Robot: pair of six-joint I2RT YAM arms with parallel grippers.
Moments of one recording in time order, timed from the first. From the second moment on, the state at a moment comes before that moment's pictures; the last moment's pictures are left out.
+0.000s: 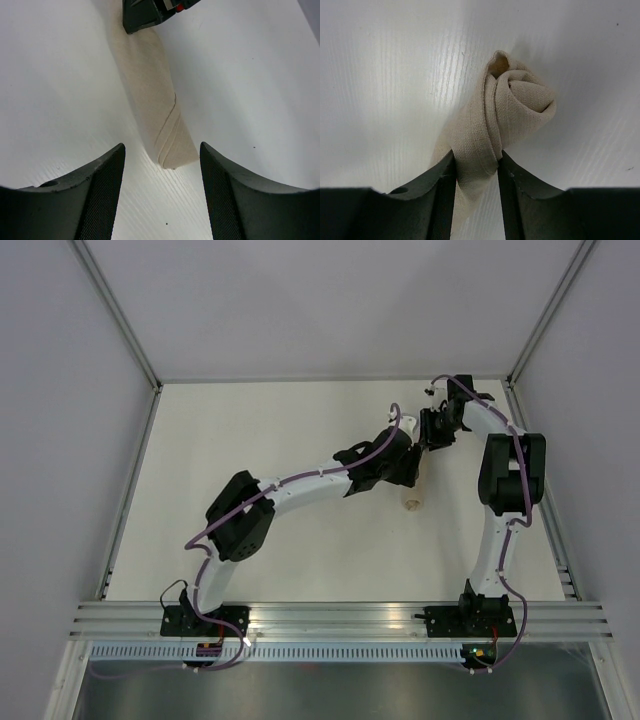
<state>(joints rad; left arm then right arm) -0.98 2.13 1.72 -0.20 -0.17 -0.45 -0.02 2.16 1.68 -0.69 -0.32 -0.06</state>
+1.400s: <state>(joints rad) -0.97 2.00 1.57 -0.18 -0.09 -0.45 0.03 2.23 1.87 -0.75 -0.31 -0.17</state>
